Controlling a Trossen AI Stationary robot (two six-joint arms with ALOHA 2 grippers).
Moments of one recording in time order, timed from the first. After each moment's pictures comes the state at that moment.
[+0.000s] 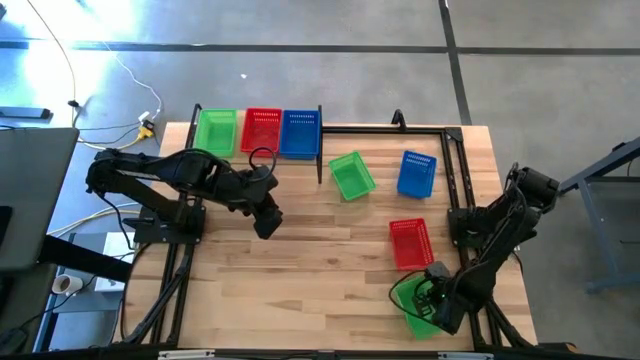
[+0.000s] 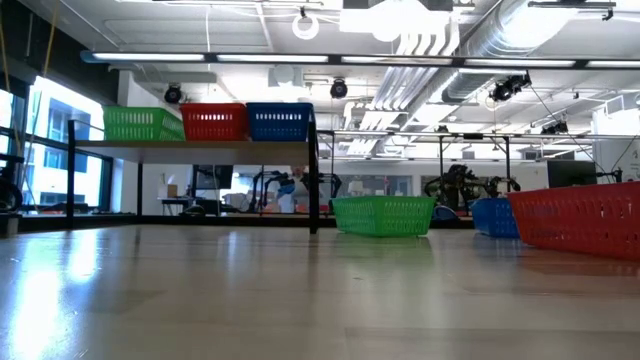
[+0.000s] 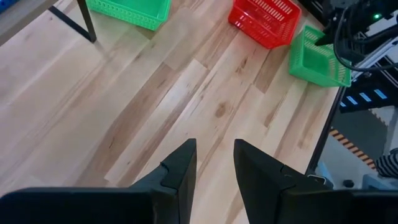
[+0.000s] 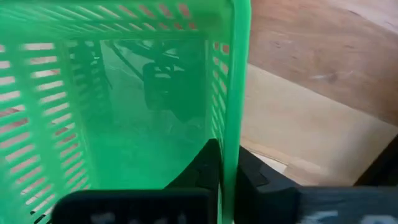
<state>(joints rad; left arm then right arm) -0.07 1.35 1.50 -1.10 -0.15 -0.81 1.01 1.55 0.86 -0.78 0.01 2.19</state>
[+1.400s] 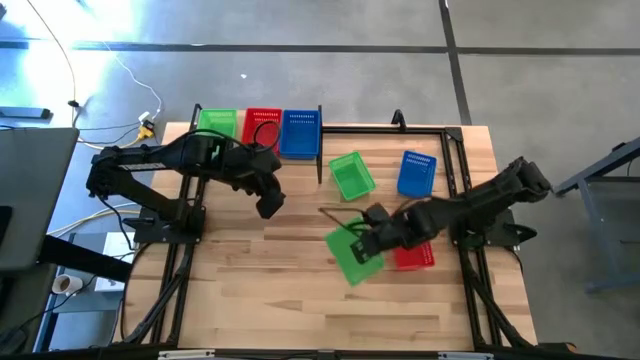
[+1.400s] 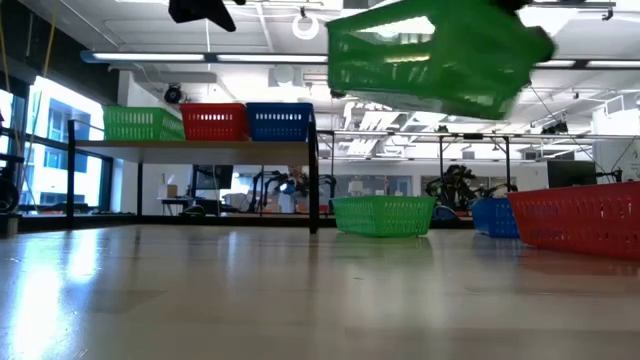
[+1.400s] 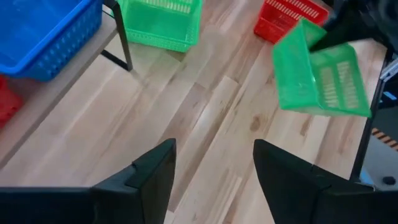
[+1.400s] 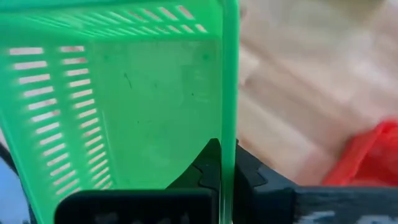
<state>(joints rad) 0.13 1.35 1.50 -1.11 -0.09 -0.54 0.34 1.55 1.29 -0.90 0.25 1.26</state>
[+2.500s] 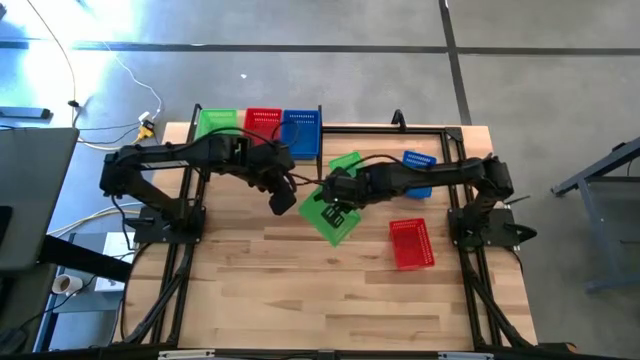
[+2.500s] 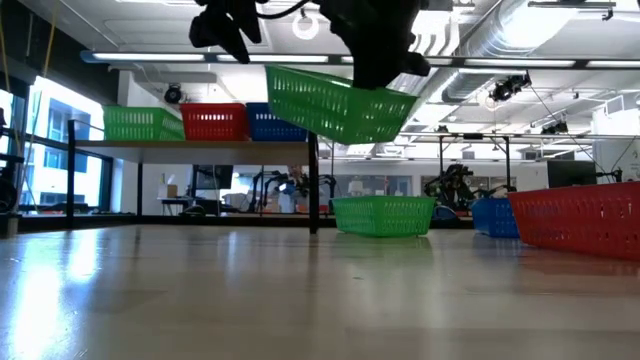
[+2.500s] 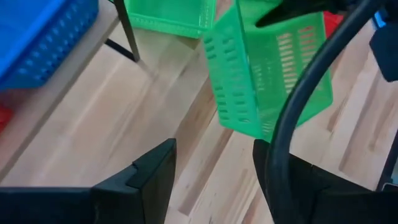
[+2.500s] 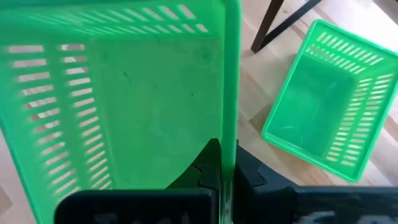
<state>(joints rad) 0.20 1.47 1.50 -1.10 -0.04 -0.46 0.03 1.80 1.64 -1.01 0.26 0.67</state>
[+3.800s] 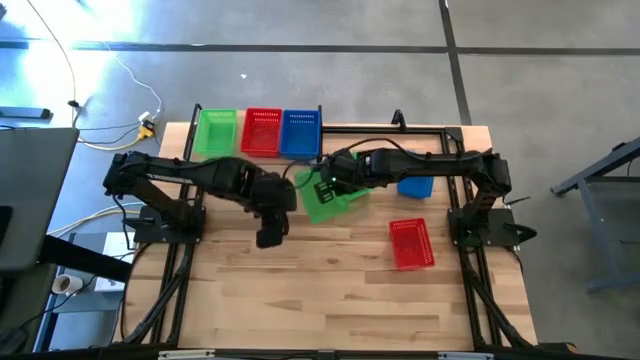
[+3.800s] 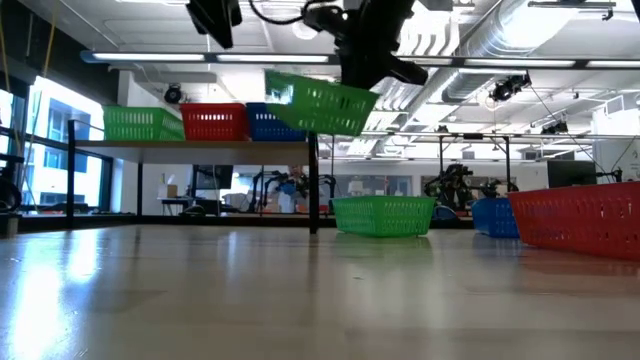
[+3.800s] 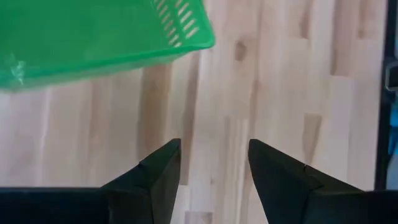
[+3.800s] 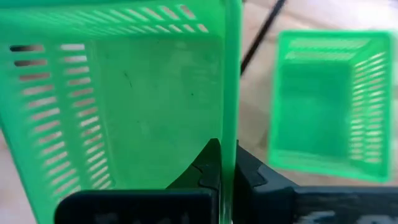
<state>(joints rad) -0.01 1.51 1.50 -1.16 -0.02 -0.23 -0.05 1.80 1.65 -0.92 0.24 0.95</state>
